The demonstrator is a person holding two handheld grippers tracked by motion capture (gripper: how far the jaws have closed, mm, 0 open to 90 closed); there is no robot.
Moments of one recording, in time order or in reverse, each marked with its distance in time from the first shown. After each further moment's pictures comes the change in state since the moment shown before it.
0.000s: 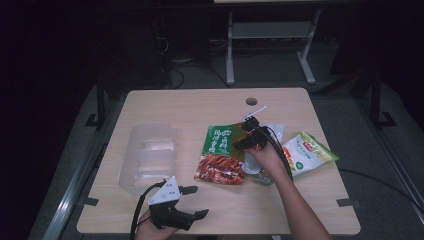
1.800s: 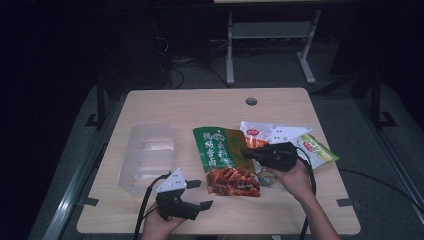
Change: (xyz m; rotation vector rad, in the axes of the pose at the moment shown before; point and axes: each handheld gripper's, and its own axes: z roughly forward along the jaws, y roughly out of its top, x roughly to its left) left arm 0.017 0.007 0.019 0.024 0.012 -0.075; right arm 0.034 -0.069 -0.107 -0.487 0.340 -0.323
